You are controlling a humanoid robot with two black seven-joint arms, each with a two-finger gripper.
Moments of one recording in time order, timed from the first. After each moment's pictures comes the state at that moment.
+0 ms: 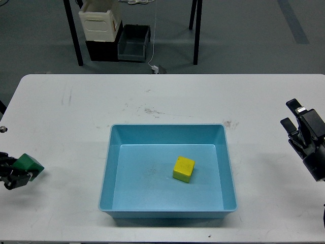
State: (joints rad) left arm -0.62 1.17 -0.35 -1.31 1.86 -0.22 -0.49; right arm -0.14 -0.31 1.43 1.57 -1.36 0.16 0.33
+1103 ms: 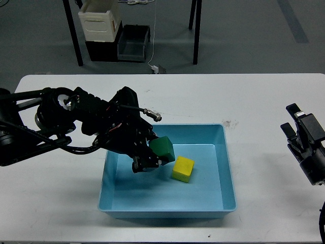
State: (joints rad) left arm -1.09 0.49 -0.16 -1.42 2.17 -0.49 -0.49; right arm -0.15 -0.27 1.41 1.55 -1.36 0.12 0.33
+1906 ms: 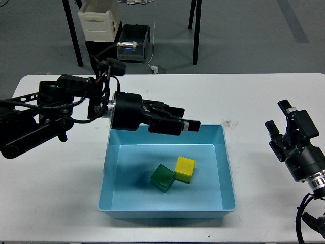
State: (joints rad) left arm -0.80 0.55 -0.60 -1.42 1.15 -0.49 -0.49; right arm -0.12 -0.17 1.36 1.55 -0.96 0.15 0.31
